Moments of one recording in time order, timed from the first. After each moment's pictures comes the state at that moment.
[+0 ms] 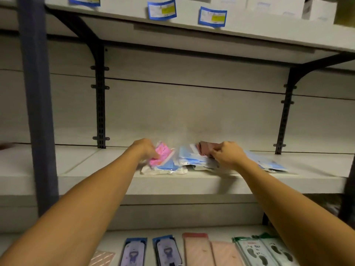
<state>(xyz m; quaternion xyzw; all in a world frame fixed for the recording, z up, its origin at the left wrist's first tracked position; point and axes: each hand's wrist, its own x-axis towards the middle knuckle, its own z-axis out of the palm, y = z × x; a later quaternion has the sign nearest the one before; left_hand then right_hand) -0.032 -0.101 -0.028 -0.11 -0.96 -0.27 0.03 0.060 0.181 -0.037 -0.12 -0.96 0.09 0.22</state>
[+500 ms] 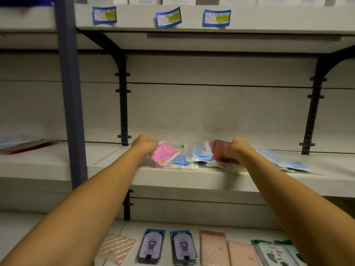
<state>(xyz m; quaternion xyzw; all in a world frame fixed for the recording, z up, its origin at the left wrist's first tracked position) 0.014 -0.129 -0.030 0.02 -0.88 -0.46 0.13 0.072 0.155 -0.017 -0.19 -0.94 0.25 0.12</state>
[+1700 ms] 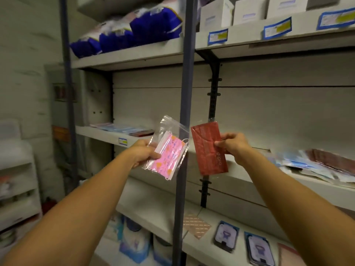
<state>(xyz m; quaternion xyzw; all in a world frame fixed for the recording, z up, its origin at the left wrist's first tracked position) 0.184 -0.392 -0.054 0.10 -0.77 -0.62 0.13 0.094 -0.102 -0.022 0.11 -0.76 0.64 0.05</state>
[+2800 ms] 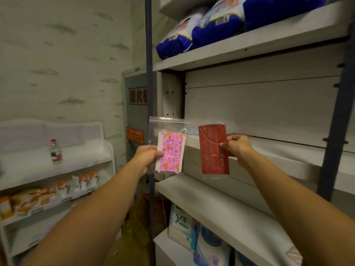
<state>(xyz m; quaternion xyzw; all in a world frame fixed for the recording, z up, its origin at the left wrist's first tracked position) 0.247 -0.751 -0.086 0.23 -0.69 -0.63 0.28 0.085 -0.506 -0.052 0.16 -0.73 0.66 -0.02</state>
